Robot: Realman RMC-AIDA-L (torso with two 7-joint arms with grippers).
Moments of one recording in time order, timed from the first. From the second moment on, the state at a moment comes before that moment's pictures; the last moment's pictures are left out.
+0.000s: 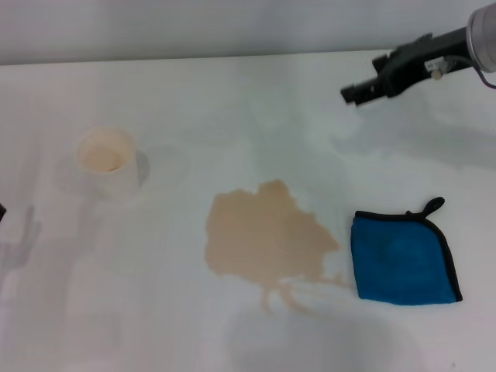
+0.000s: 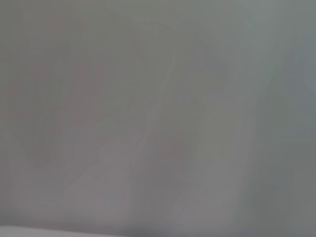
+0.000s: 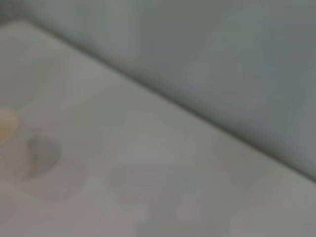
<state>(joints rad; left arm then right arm) -0.21 -2.08 2.82 0.20 -1.30 1.35 -0.19 0.56 2.00 -1.11 -1.30 0.73 1.37 -0.80</state>
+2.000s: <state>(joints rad) -0.29 -2.08 2.82 0.16 -1.38 1.34 -0.20 0.57 2.02 -1.72 -1.24 0.42 1.58 -0.24</state>
